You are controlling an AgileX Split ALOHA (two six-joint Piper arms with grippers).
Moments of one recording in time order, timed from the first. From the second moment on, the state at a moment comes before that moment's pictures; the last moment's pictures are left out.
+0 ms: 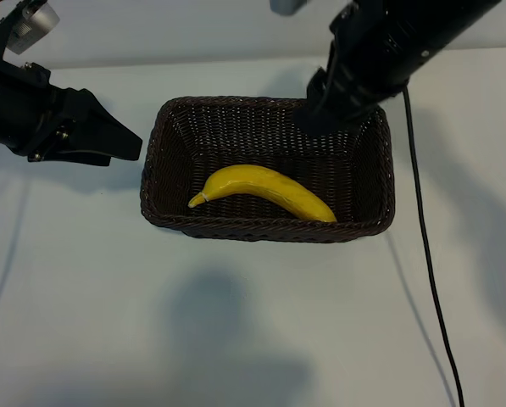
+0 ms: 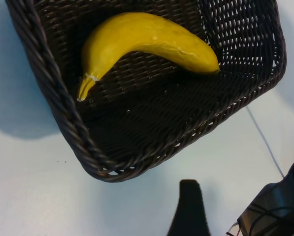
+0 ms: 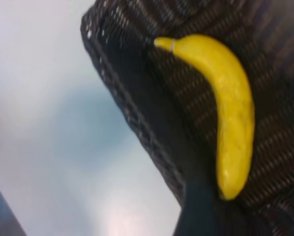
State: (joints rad) left arm 0.02 1.54 -1.13 -0.81 1.11 0.58; right arm 0.51 1.69 -1.55 0.38 1.09 -0.55
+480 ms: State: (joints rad) left arm 0.02 1.54 -1.13 -0.81 1.11 0.59; right arm 0.44 1.54 -1.23 0.40 0.96 -0.66
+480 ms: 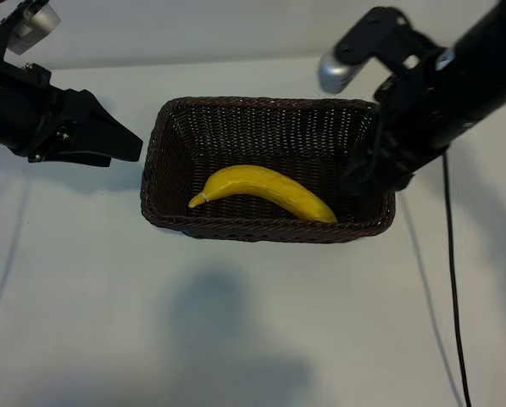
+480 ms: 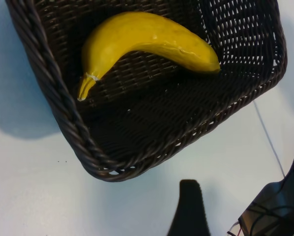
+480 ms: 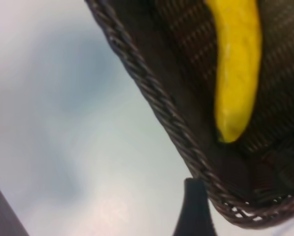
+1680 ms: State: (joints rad) left arm 0.02 1.54 -1.13 -0.76 1.16 0.62; right arm 0.27 1.41 -1.23 0.59 0.97 -0.72
